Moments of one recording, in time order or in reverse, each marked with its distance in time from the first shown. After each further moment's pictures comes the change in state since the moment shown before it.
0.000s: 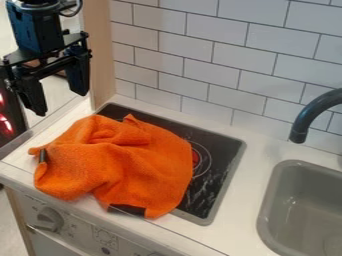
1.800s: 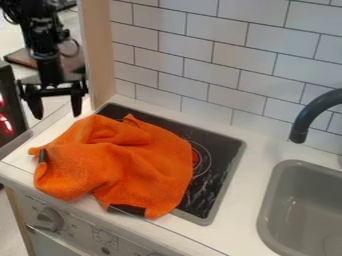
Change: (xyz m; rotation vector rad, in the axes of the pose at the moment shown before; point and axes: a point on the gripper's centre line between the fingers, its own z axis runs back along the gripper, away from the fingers) arm 0.116 -0.053 -0.113 0.003 -0.043 -0.659
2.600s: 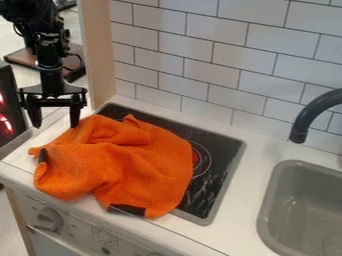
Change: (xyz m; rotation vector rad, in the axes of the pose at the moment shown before) arm 0.005 -0.006 -0.026 0.043 0.044 -0.044
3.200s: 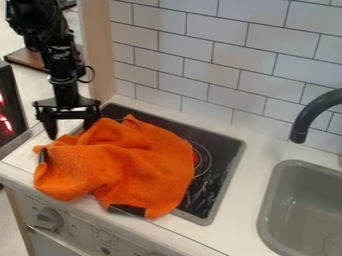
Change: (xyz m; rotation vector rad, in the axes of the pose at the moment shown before) arm -0.022 -0.028 -0.007 -0.053 0.016 -0.116
